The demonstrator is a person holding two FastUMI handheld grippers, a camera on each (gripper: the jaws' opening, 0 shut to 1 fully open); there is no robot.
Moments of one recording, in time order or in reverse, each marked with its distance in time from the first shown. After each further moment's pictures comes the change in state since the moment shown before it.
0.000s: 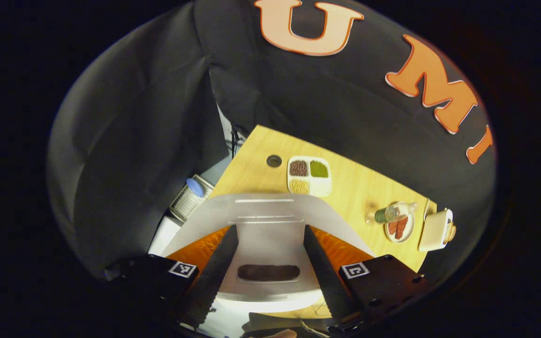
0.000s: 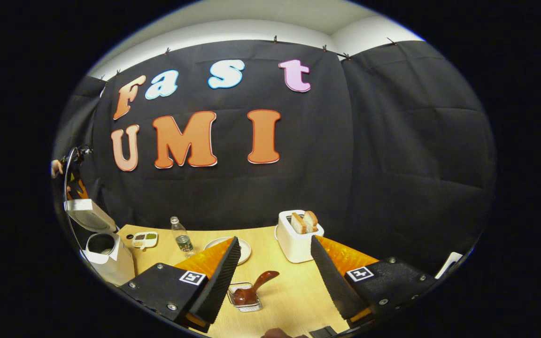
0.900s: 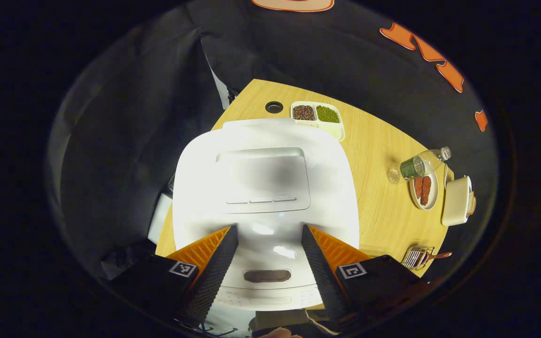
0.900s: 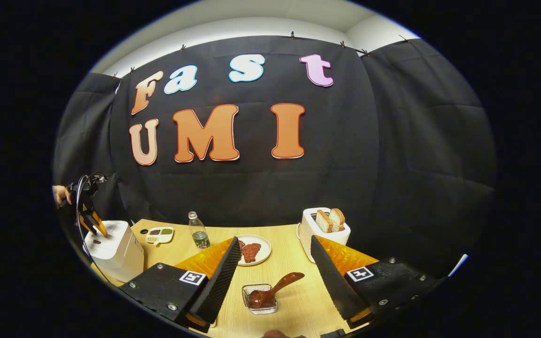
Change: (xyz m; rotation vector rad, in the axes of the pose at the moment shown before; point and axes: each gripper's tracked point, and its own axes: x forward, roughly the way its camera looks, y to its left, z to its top) left arm 0.069 0.000 -0.103 0.040 0.095 0.026; right arm 0.025 0.034 -0.018 -0.004 0.009 0.121
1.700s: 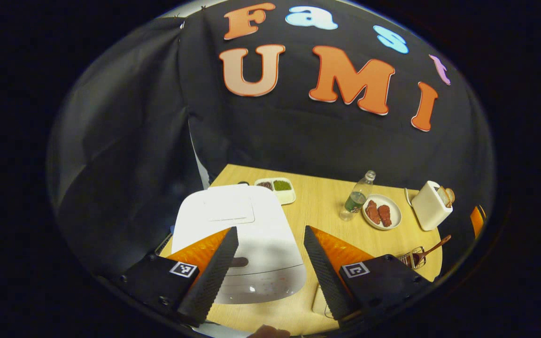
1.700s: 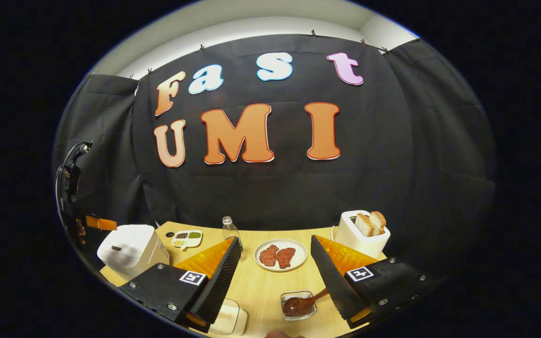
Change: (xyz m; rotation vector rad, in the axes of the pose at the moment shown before) left arm -0.143 -0.062 -0.022 0.128 -0.705 -0.130; right arm 0.018 0.089 0.011 -0.009 -0.029 0.168
